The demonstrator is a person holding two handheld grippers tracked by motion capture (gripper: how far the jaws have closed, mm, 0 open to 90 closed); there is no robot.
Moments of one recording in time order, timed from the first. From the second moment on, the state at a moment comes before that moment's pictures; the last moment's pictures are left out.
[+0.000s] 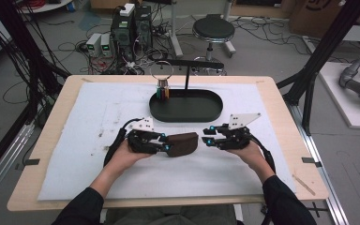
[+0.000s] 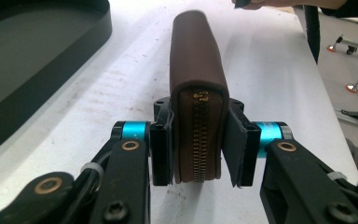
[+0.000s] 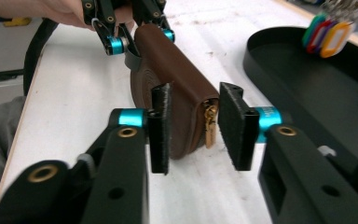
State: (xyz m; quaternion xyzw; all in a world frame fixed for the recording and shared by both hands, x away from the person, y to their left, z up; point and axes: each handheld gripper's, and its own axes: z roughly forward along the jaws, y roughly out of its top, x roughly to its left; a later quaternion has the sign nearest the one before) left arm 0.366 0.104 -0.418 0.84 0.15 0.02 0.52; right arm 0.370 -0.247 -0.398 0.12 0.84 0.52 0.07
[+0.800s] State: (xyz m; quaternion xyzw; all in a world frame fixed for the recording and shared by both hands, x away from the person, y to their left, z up) left arm 0.357 0.110 -0.385 0.80 0.09 -0.01 0.59; right arm 0.366 -0.257 -0.383 0.13 0.82 0.55 0.02
